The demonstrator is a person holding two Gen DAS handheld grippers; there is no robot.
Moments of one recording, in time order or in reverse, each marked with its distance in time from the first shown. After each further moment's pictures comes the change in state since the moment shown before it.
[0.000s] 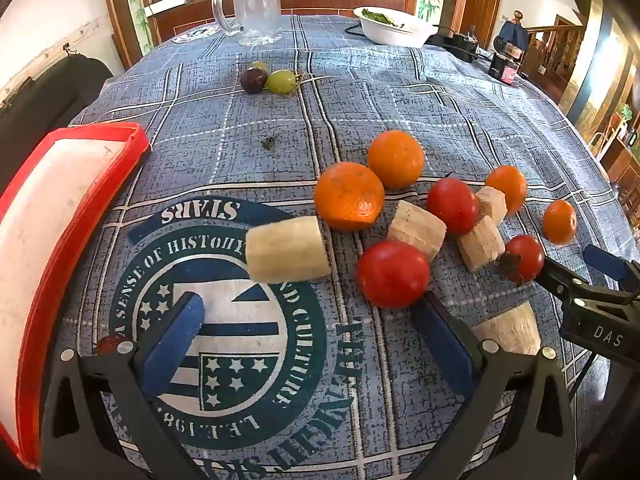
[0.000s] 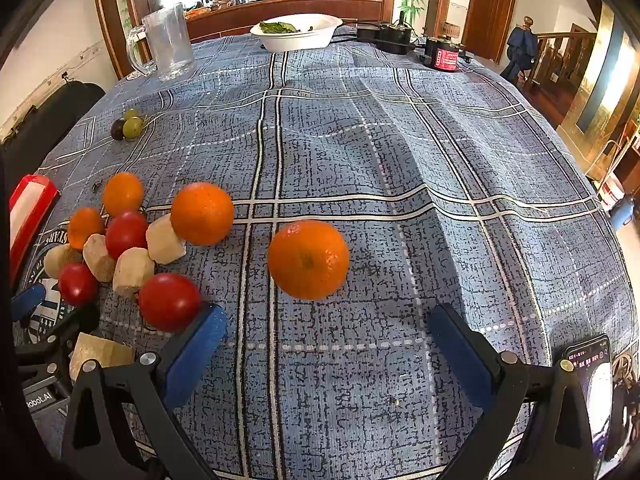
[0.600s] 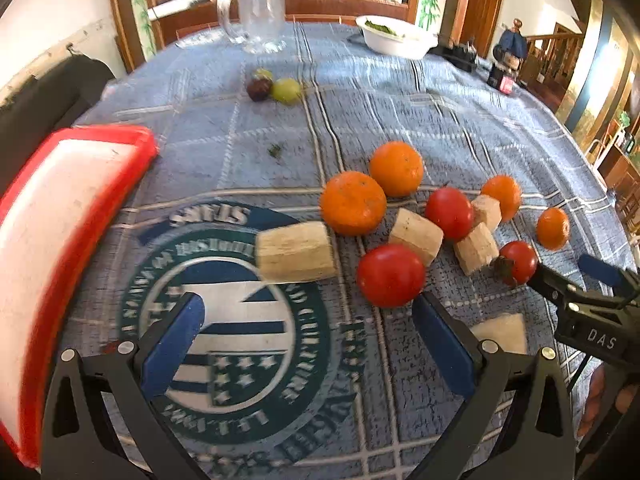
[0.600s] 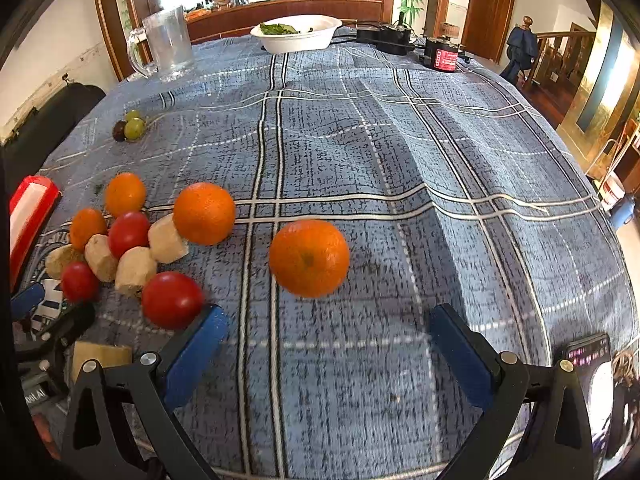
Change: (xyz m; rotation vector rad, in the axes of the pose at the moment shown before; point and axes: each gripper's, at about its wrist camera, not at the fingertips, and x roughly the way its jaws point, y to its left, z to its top) left arm -0.015 0.011 -0.003 -0.012 -0.042 -0.005; right arm -0.003 0.001 -0.003 0.009 -0.012 0.010
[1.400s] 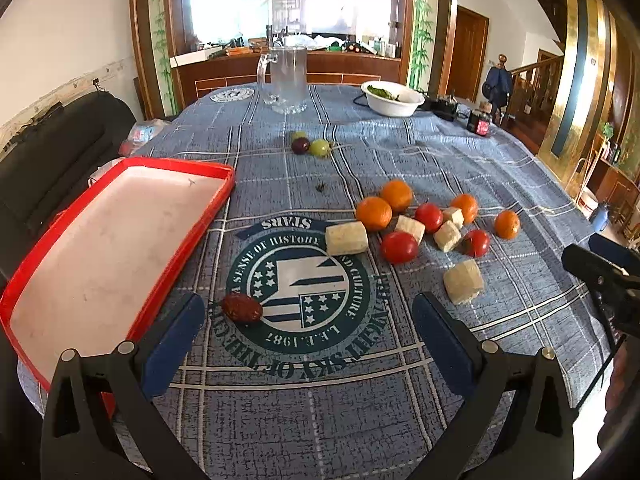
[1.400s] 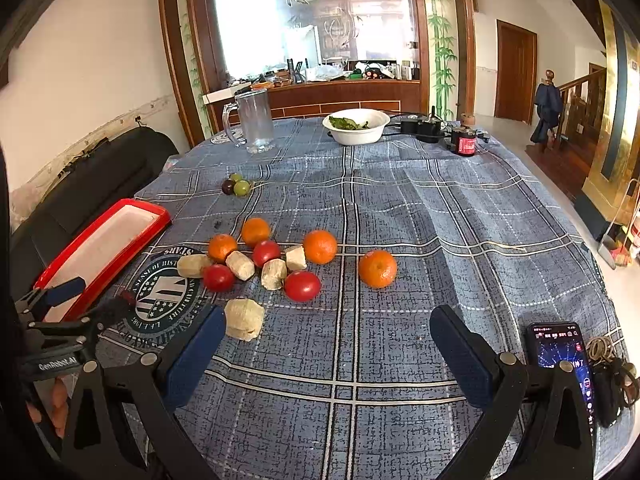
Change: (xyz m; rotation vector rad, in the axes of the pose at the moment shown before) left arm -0.086 0.032 -0.041 0.017 -0.191 -0.003; right arm -0.121 0.014 -0.048 -0.059 -0.278 0.174
